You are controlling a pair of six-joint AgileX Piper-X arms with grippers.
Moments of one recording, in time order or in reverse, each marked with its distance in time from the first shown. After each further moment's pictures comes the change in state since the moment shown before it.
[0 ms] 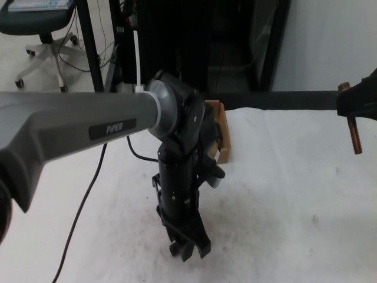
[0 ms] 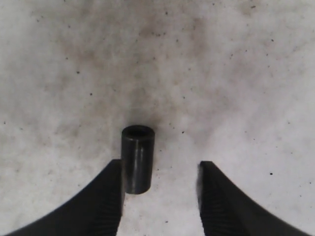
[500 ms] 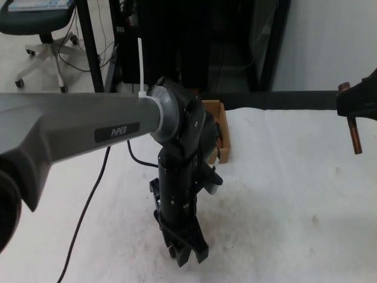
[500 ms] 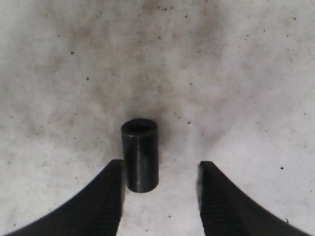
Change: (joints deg) left arm 0.0 0.5 0.0 0.2 -1.0 -0.4; right arm 0.0 0.0 0.0 0.0 0.0 0.0
